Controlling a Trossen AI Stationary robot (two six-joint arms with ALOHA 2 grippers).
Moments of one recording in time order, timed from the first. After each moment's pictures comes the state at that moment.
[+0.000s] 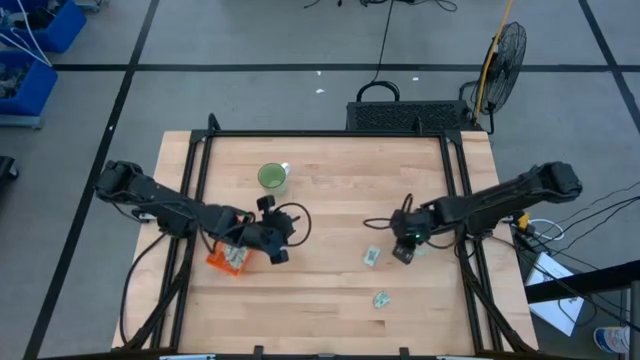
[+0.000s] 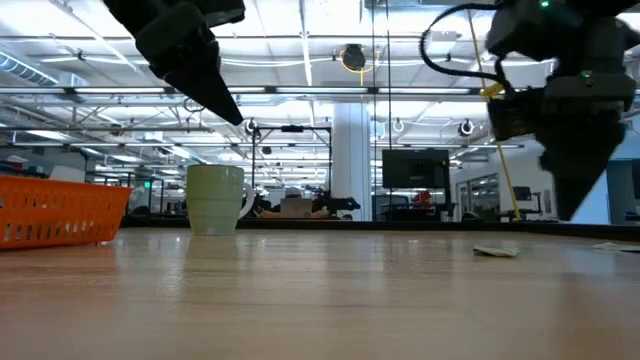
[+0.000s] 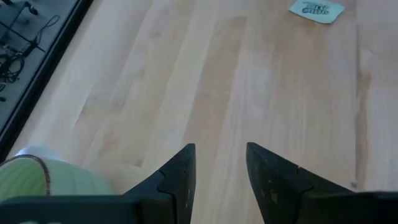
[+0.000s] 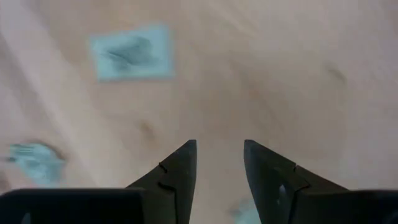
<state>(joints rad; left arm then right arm) -0.31 1.44 0.95 -0.46 -0.52 -0.29 0.18 1.22 0.59 -0.62 -0.06 0.79</state>
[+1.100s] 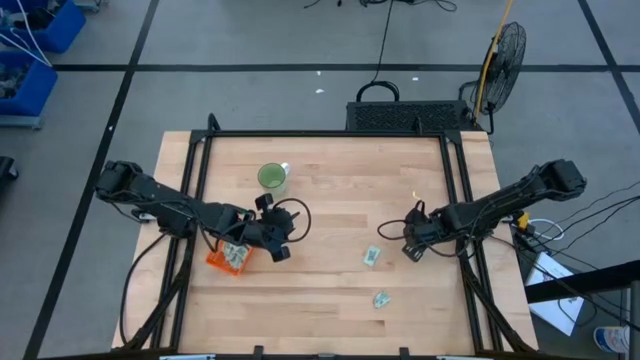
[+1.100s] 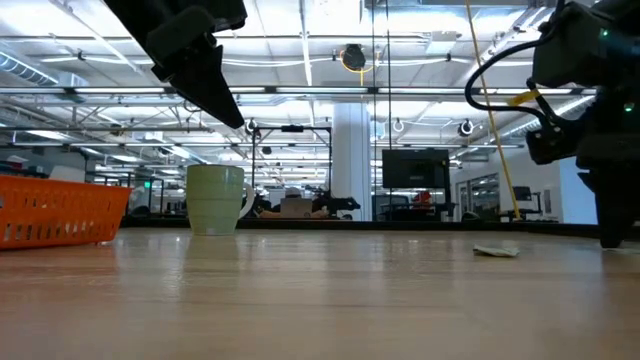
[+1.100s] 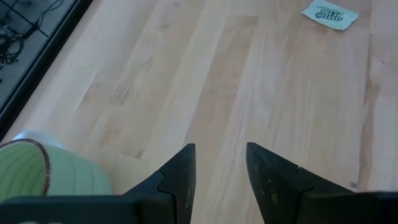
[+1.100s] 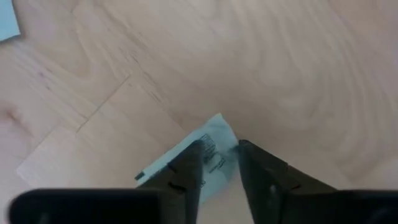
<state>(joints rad) -0.29 1.44 0.95 -0.48 -0.52 -0.37 0.26 1.17 0.39 -0.70 0.11 1.02</state>
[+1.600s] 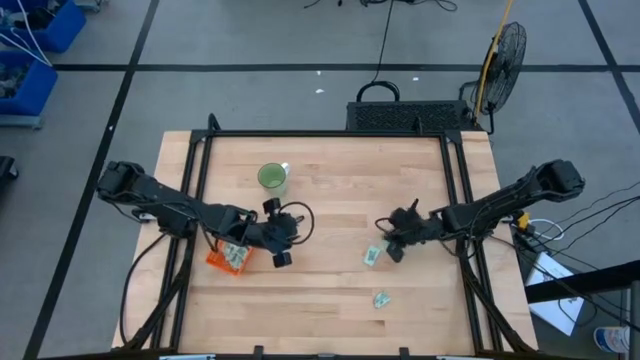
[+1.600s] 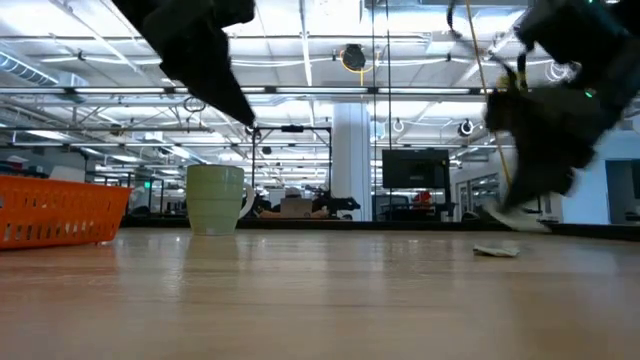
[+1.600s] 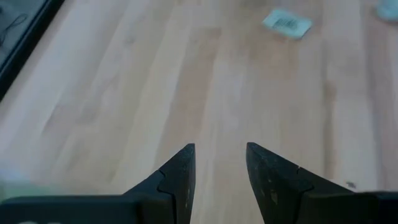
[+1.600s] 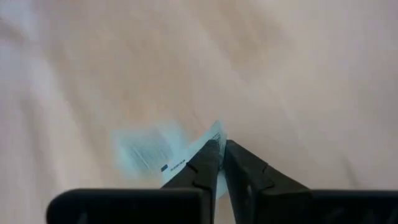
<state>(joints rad) -0.29 1.46 0.95 -0.39 -0.43 -0.28 0.26 1.17 0.38 -0.15 0.23 0.85</state>
